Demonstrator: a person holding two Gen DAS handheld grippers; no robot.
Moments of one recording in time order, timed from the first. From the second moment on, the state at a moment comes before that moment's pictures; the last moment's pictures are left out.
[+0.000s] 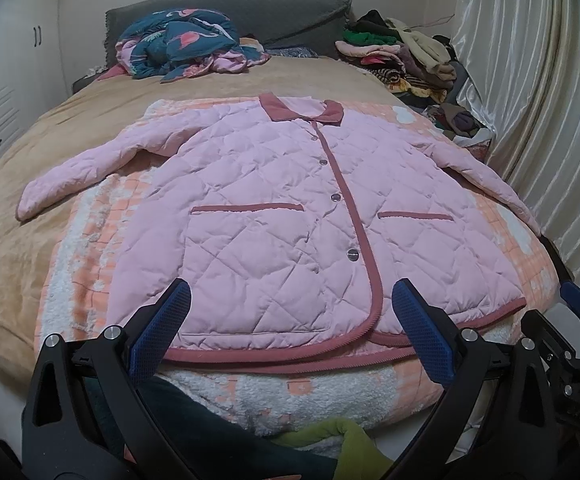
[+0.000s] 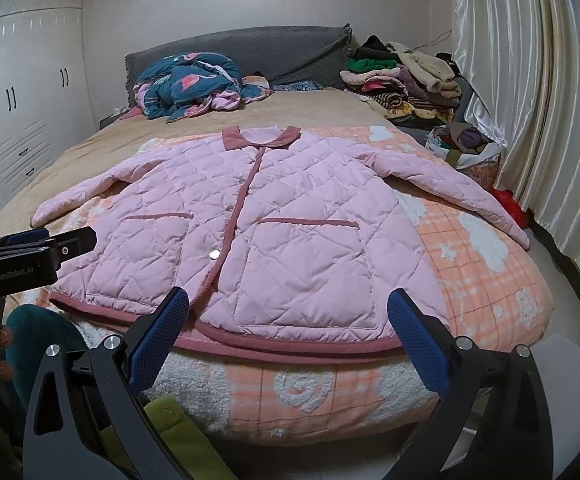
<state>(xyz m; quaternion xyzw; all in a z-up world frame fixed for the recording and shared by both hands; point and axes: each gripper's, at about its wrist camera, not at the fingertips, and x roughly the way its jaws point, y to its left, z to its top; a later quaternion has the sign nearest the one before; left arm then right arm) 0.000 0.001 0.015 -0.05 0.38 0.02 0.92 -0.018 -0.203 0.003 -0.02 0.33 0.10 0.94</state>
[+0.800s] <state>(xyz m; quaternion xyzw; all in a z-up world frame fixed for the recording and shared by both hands) -0.004 0.004 0.010 -0.05 0.38 0.02 0.93 -0.019 -0.202 0.000 -0.02 0.33 0.11 0.94</state>
